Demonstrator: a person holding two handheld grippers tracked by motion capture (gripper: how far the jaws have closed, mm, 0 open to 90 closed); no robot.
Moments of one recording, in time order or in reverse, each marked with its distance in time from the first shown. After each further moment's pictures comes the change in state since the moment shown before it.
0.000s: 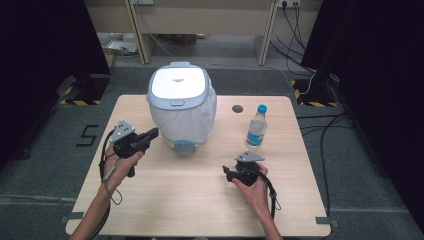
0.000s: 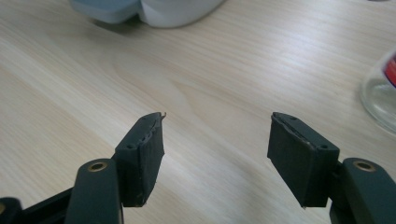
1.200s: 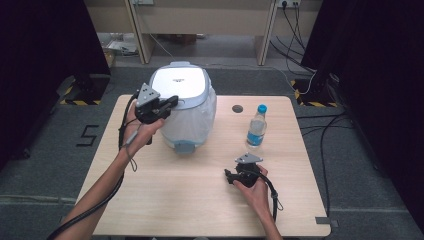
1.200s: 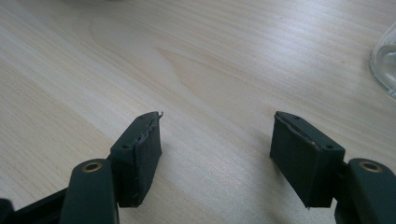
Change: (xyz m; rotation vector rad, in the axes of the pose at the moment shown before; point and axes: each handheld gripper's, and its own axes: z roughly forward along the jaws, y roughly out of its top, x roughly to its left) left arm -0.026 0.080 0.057 -0.034 0.034 0.148; right arm -0.005 -0.012 0.011 0.072 -0.020 0.000
